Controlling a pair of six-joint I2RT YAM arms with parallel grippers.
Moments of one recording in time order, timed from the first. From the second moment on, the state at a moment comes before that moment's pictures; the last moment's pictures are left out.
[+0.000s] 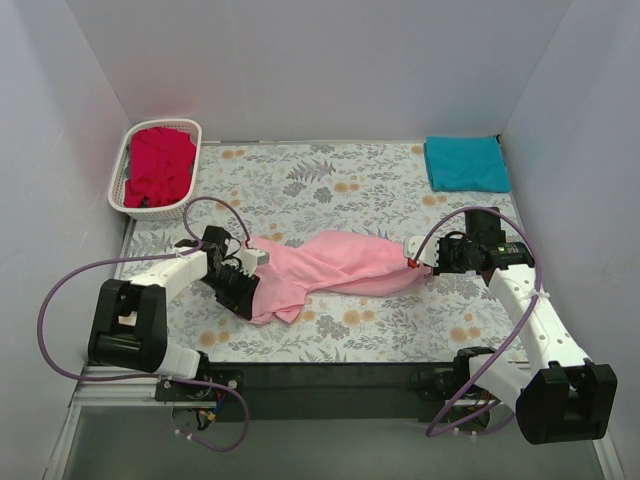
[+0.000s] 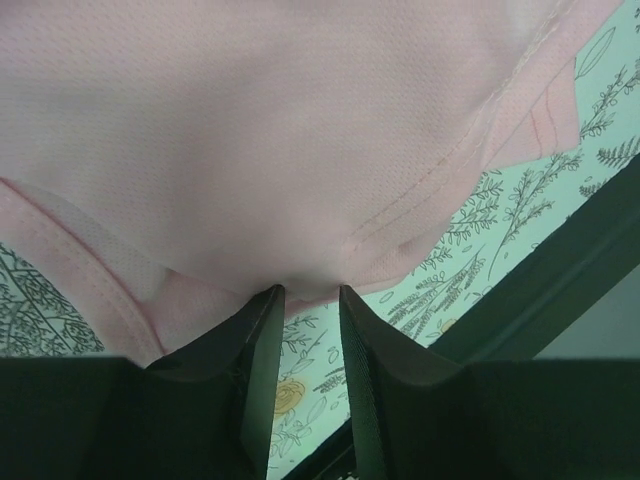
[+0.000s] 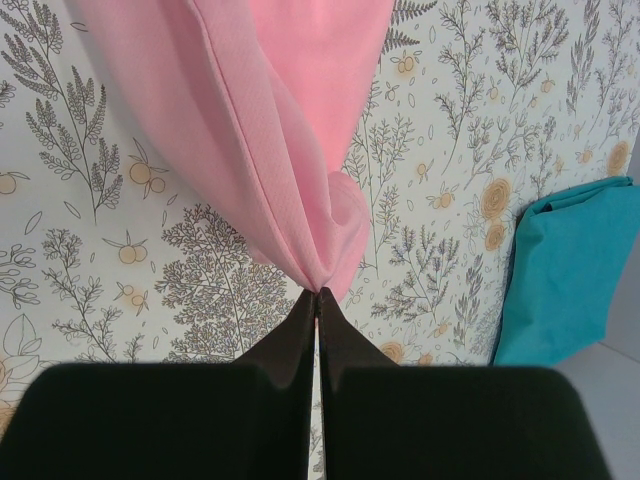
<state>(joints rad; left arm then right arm) -0.18 1.43 0.72 -0.81 0.49 0.43 0.12 1.04 0.82 -0.77 -0.41 -1.42</state>
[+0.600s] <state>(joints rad) -0.18 1.34 0.83 -0.80 0.48 0.38 0.12 1.04 0.82 -0.77 -0.40 -1.42</state>
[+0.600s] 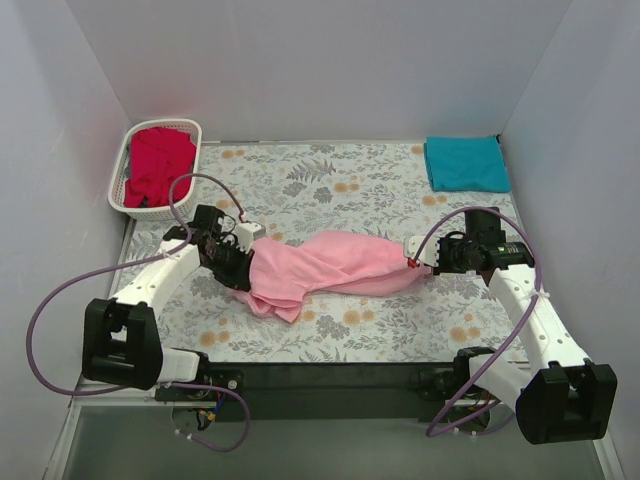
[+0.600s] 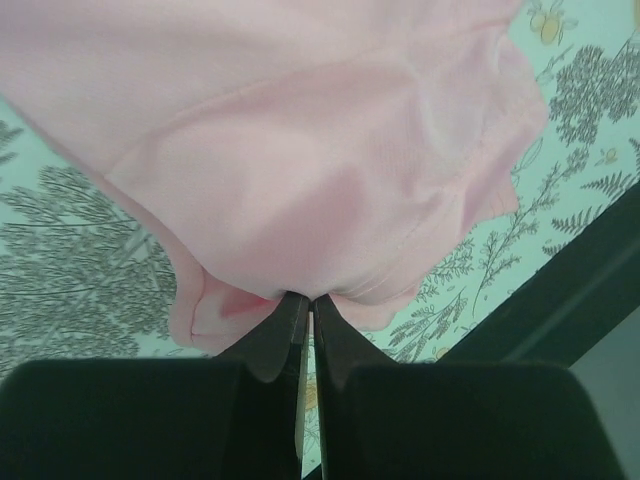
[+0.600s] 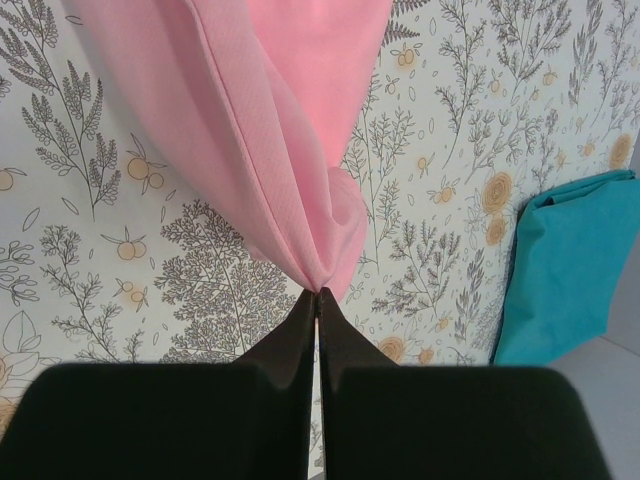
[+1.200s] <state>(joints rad) -0.16 1.41 0.90 -0.88 0.48 0.38 0.12 1.05 0.84 -0.77 -0.38 -1.41</state>
